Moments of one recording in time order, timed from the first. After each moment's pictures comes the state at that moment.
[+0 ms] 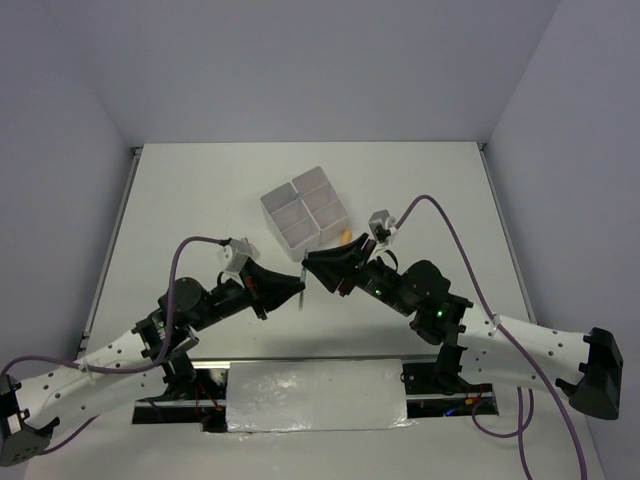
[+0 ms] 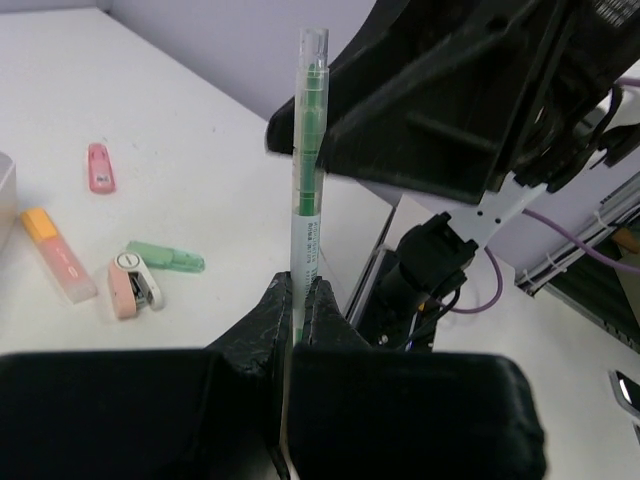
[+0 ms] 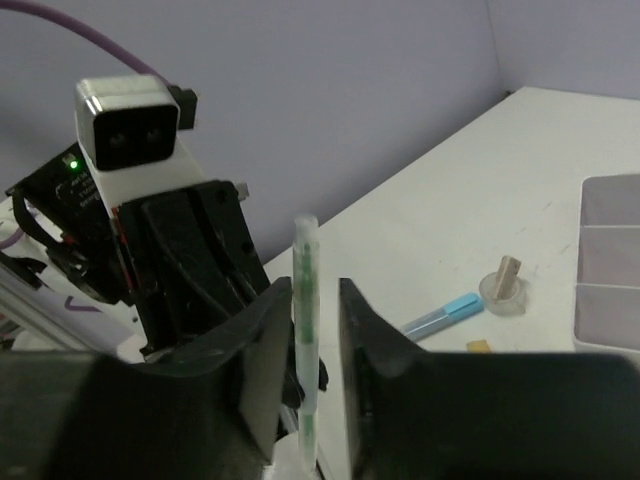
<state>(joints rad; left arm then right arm) -0.94 0.60 0.44 0.29 0.15 -0.47 1.08 0.85 0.59 0.50 0.08 0.44</state>
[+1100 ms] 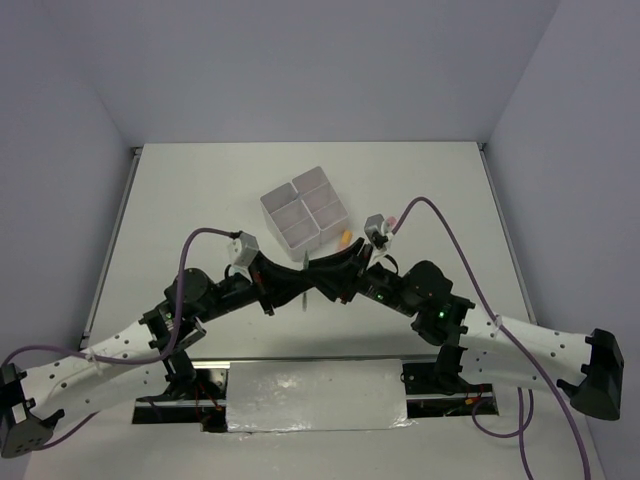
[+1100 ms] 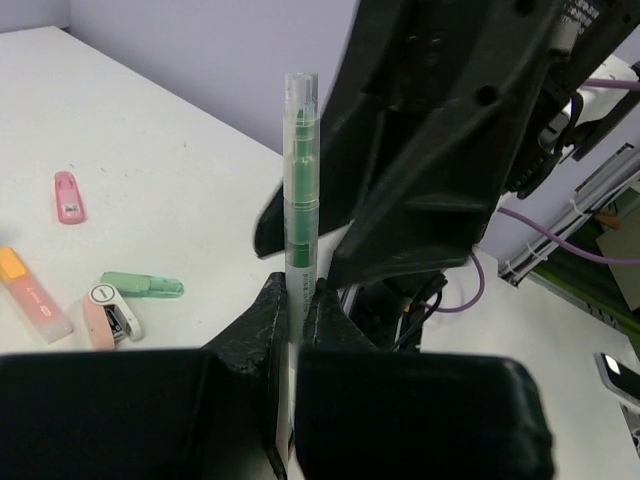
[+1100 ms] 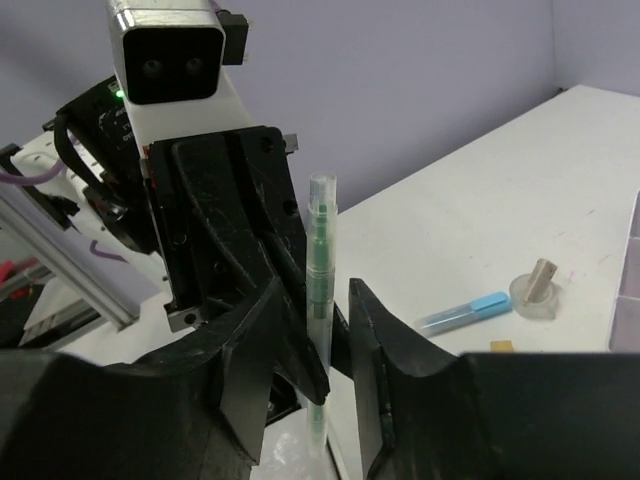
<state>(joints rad) -0.94 0.71 0.52 0.35 0.21 -0.45 1.09 0.84 0.59 0.49 -0.04 0.42</state>
